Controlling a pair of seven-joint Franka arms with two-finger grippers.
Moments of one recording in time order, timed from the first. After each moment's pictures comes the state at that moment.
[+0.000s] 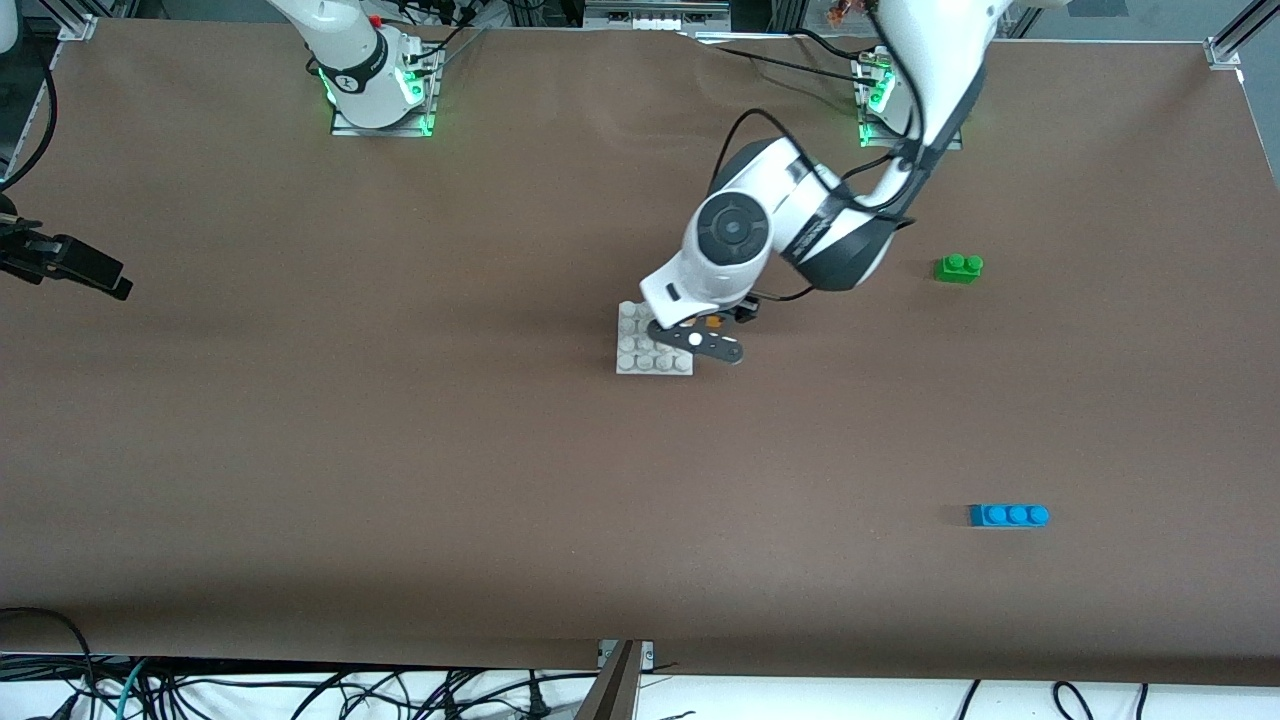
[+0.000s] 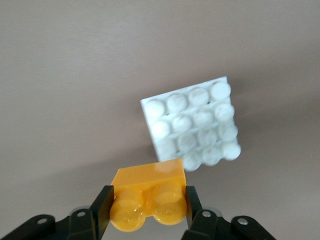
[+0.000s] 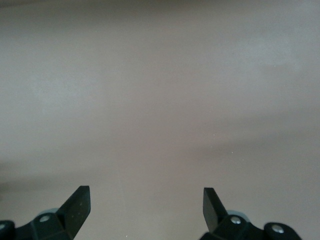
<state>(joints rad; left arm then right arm) -0.44 0.63 -0.31 -1.49 0.04 1.95 -0.48 -0.02 0.12 -0.05 -1.49 -0.03 1.62 0.10</state>
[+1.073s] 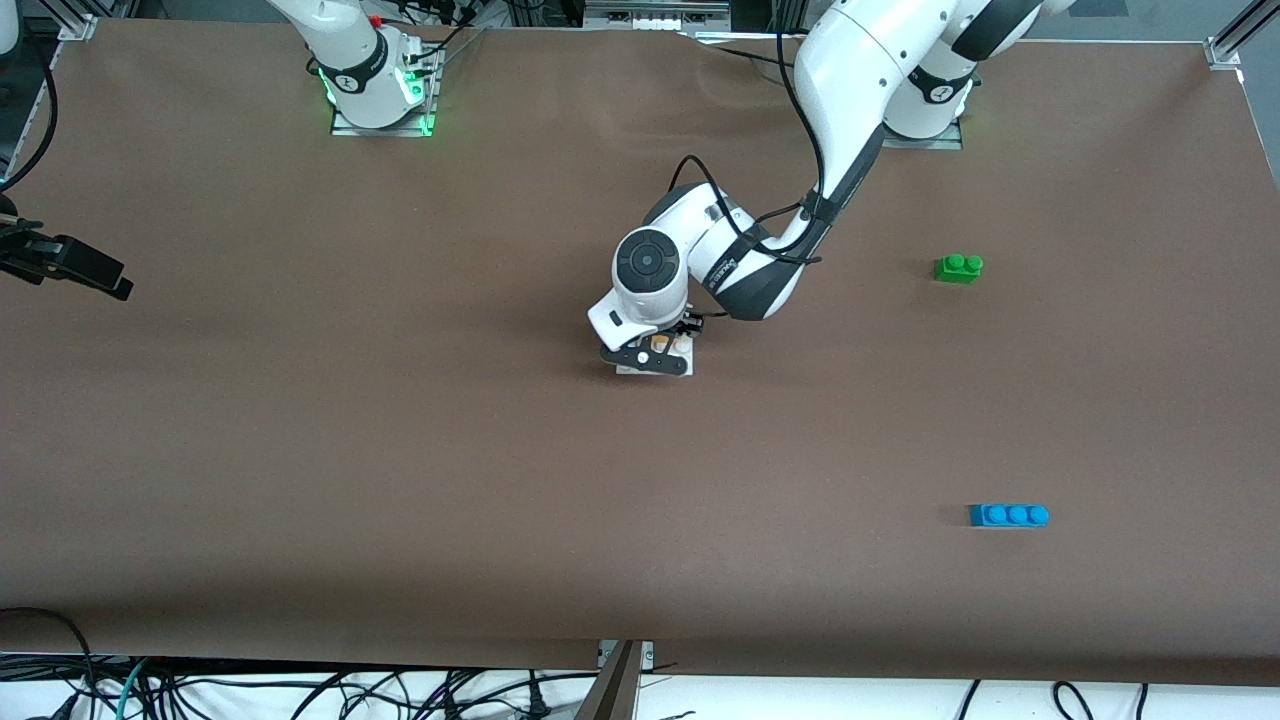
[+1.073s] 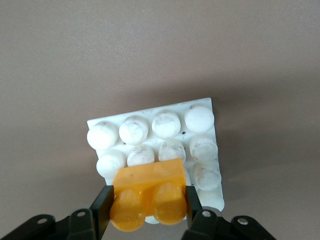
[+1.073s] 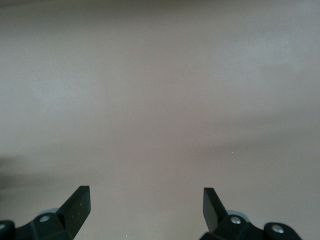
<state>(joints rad) -0.59 0.82 -0.22 -1.34 0.06 2.00 -0.60 -0.02 0.12 -0.05 -1.49 -0.03 1.62 0.10</state>
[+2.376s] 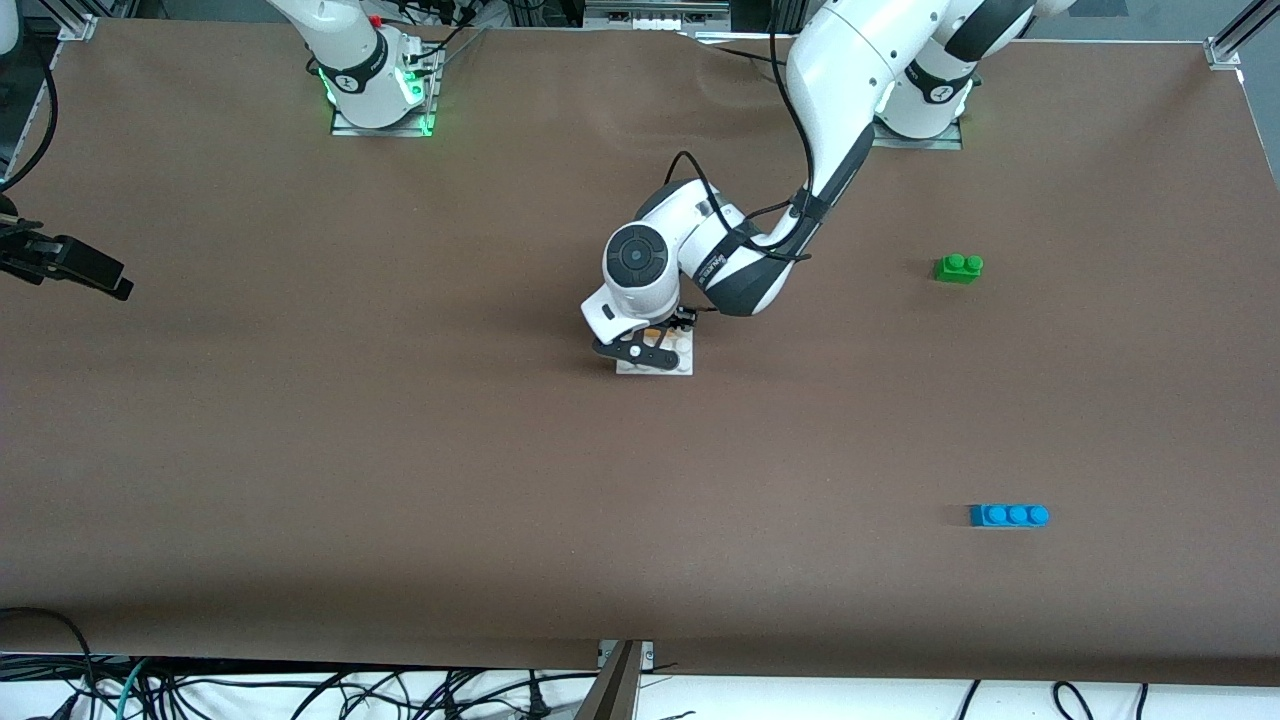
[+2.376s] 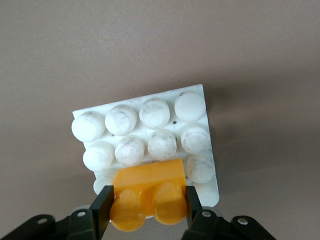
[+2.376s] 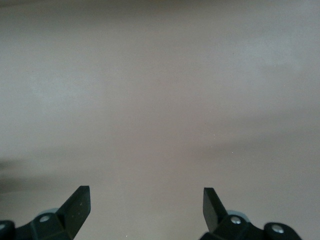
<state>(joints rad) -0.61 0.83 -0.22 -1.34 0.06 1.99 -0.61 -0.02 0.12 -0.05 -1.49 -0.03 1.62 0.10</state>
